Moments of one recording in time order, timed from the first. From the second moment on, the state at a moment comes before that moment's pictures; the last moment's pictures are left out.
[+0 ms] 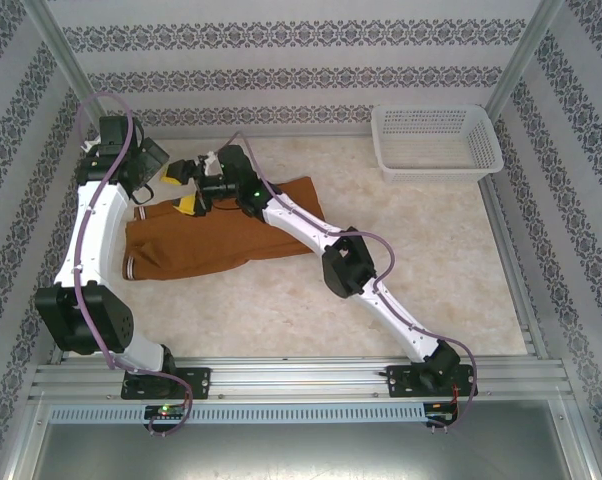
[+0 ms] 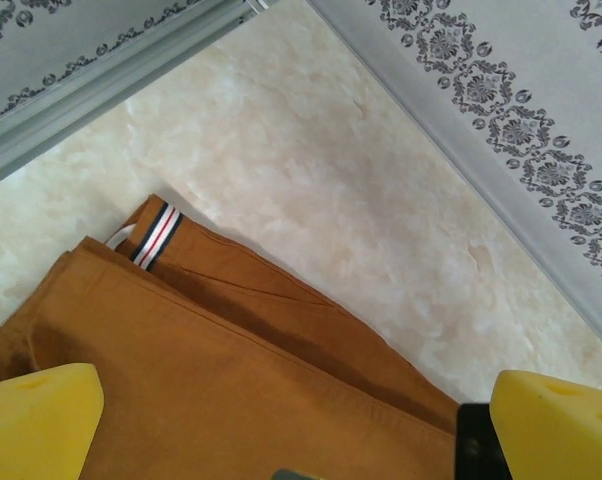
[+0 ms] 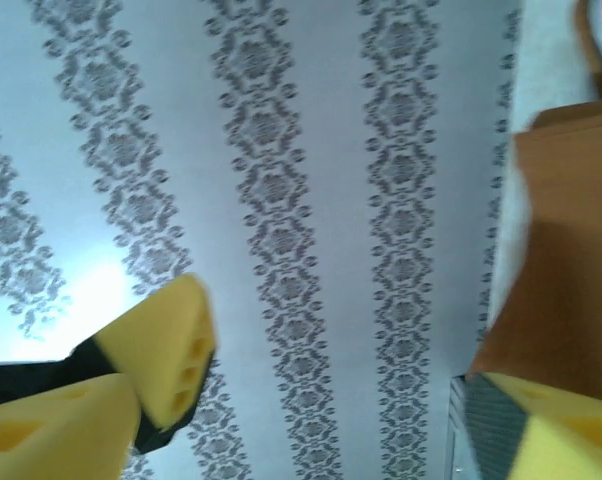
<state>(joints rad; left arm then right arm) 0.12 1.52 1.56 -0.85 -0.17 -0.75 0.79 2.78 2.65 0.00 -0.78 1.59</state>
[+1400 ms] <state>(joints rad) -0.32 2.48 2.18 -0.91 0.04 -0.89 0.59 2.23 1.69 -0.82 -0.40 0.37</state>
